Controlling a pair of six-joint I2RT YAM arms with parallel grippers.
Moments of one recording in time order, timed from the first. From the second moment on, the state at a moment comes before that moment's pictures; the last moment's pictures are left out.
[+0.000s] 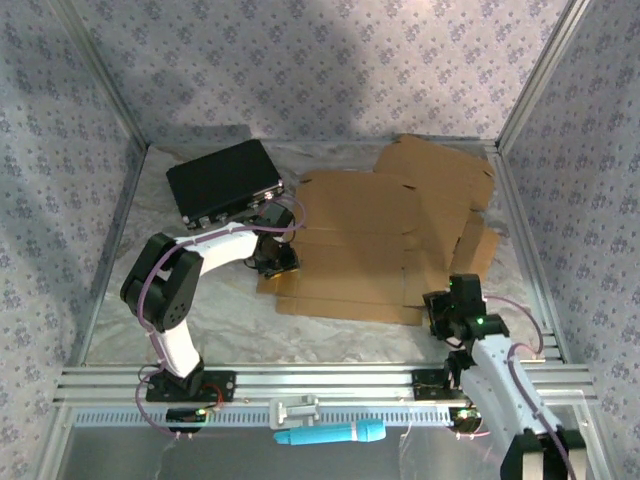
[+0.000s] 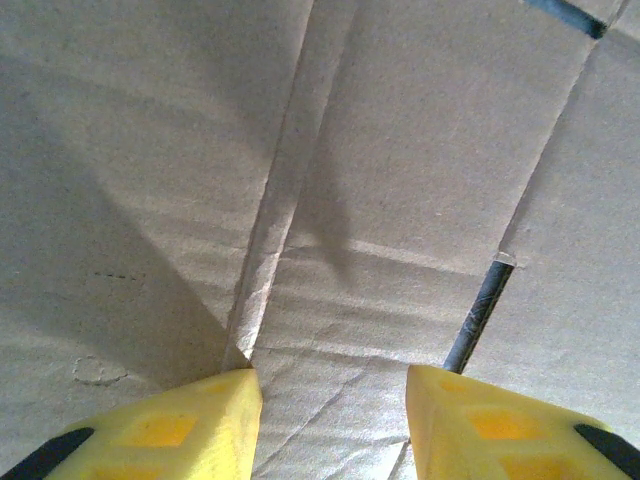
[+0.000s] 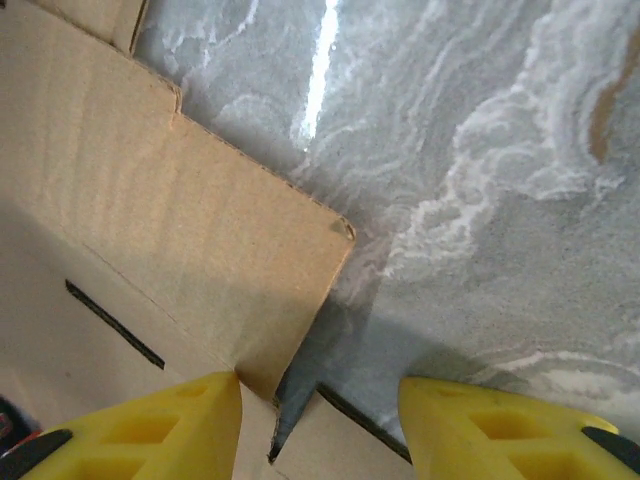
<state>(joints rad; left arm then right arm) -0.58 1.77 1.07 -0.59 0.13 -0.82 0.07 0.61 0.21 -0.59 -0.17 1.42</state>
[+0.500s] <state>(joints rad) -0.58 1.77 1.07 -0.58 0.15 -0.82 0.00 0.68 0.21 -0.55 -0.23 1.43</state>
